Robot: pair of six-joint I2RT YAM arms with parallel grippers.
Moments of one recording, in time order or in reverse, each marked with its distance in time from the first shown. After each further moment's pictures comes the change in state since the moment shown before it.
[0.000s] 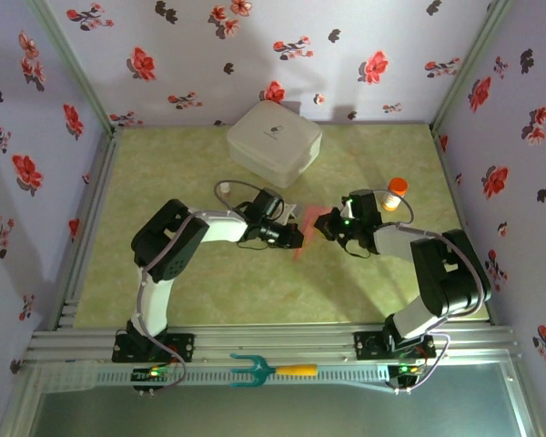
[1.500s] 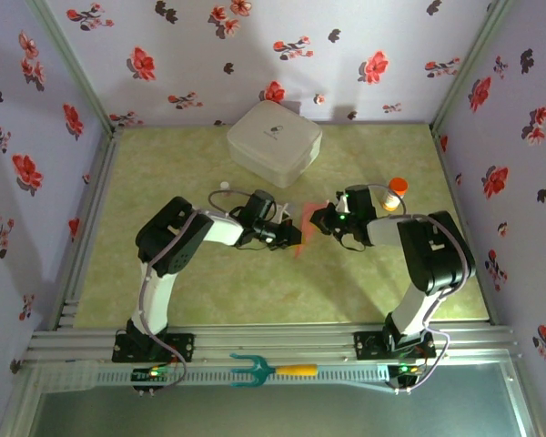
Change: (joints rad) left arm 0.042 0.057 -0.076 0.268 0.109 -0.264; right arm -0.012 0.164 0.072 0.103 -0.038 -0.047
